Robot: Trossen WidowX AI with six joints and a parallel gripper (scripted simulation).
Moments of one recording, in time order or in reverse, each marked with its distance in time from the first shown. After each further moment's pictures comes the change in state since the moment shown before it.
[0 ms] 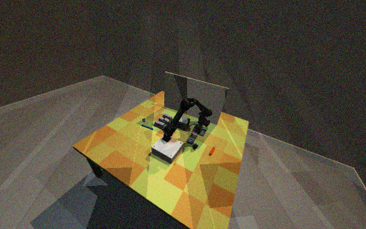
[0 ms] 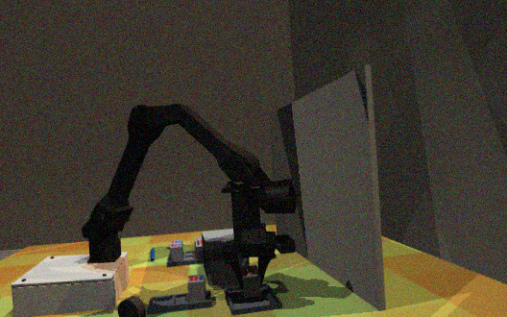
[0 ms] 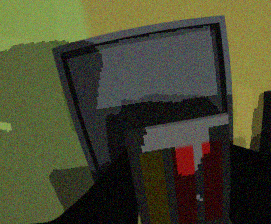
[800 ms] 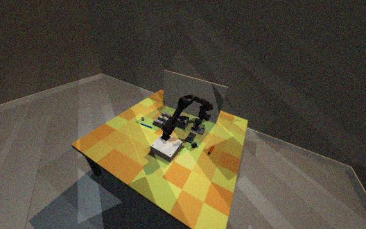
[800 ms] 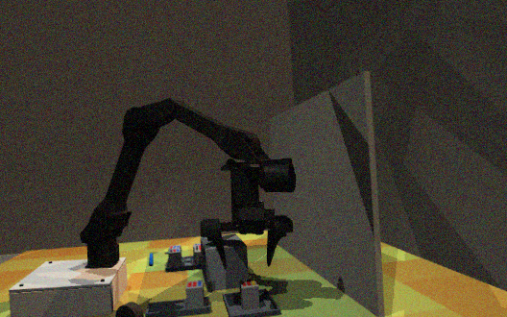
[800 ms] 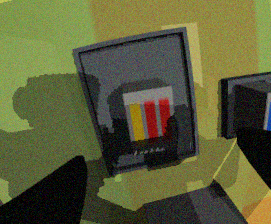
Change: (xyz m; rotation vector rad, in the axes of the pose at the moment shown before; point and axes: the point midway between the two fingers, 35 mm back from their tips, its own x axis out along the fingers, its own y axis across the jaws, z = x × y) arm -0.058 0.000 0.000 -0.004 0.014 -0.027
